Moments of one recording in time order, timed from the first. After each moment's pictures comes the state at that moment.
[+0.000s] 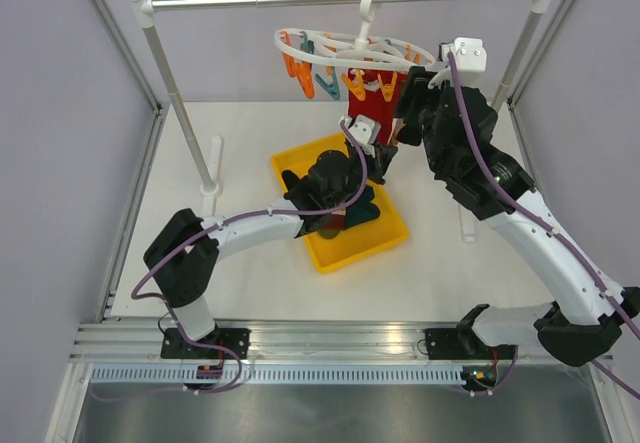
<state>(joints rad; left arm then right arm) -0.92 1.74 1.22 0.61 -0.15 -0.20 0.69 1.29 1.62 -0.33 0.66 0.16</state>
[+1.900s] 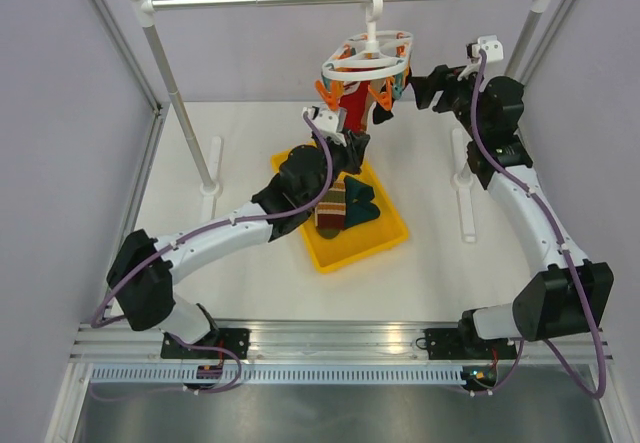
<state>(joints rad) -0.91 1.51 1.16 0.45 -0.30 -0.24 0.14 1.38 1.30 0.14 -0.21 0.15</state>
